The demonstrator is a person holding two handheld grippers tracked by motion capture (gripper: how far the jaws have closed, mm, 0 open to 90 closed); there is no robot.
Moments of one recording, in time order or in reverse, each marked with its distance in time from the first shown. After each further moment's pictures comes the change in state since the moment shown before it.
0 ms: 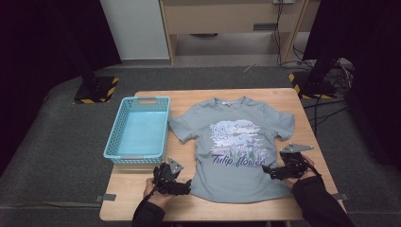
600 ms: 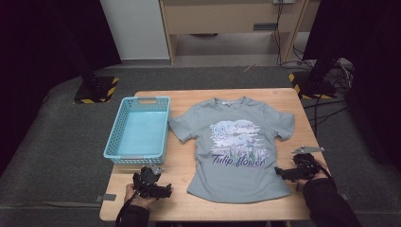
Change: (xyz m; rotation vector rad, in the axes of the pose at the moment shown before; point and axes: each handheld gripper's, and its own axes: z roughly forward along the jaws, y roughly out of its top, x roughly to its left) left arm 0.045 -0.035 -0.008 0.132 0.099 -0.078; right arm -0.035 -0.025 -0.007 0.088 -0.093 0.088
